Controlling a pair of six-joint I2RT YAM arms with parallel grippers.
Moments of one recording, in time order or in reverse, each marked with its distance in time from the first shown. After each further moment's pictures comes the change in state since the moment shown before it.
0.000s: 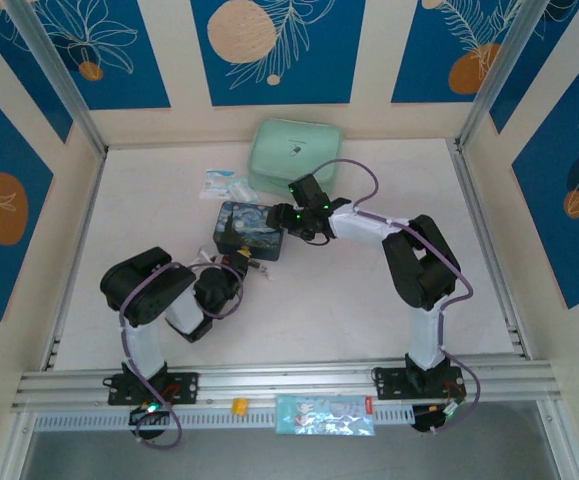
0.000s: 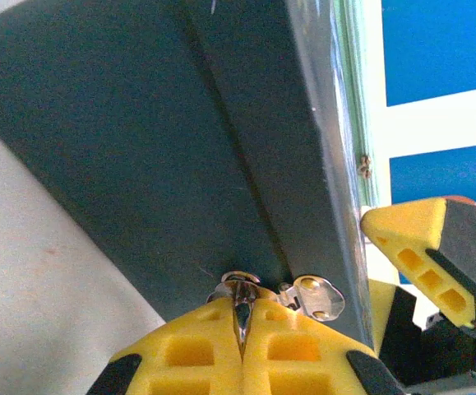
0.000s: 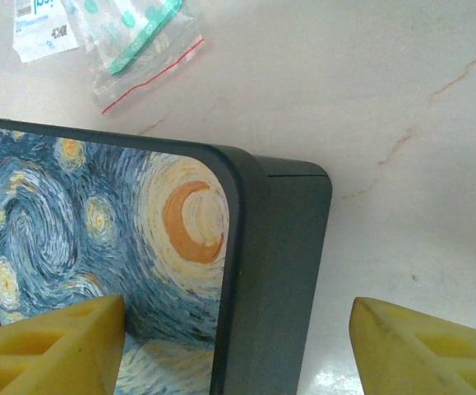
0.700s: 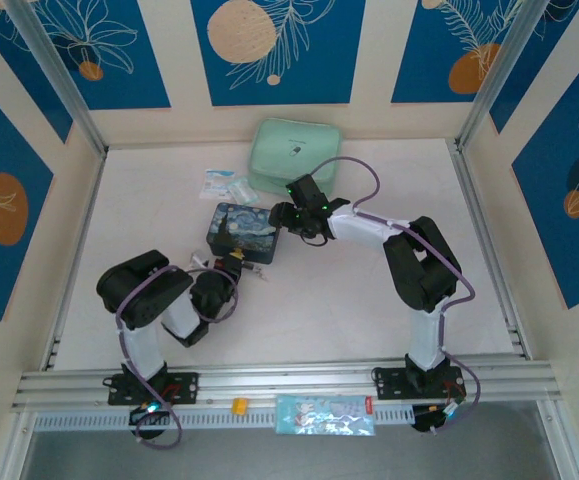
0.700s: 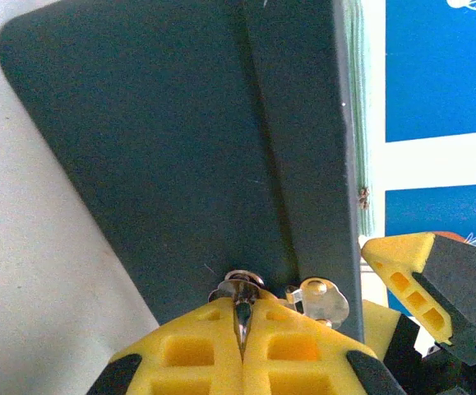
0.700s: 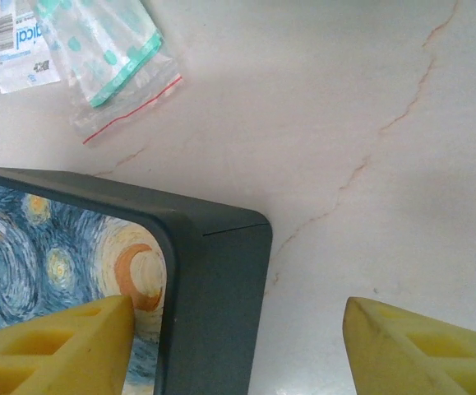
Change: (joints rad) left arm -0.002 -0.025 -0.051 0.016 -0.052 -0.081; right arm 0.014 -0.012 0.012 -0.024 0.112 -0.014
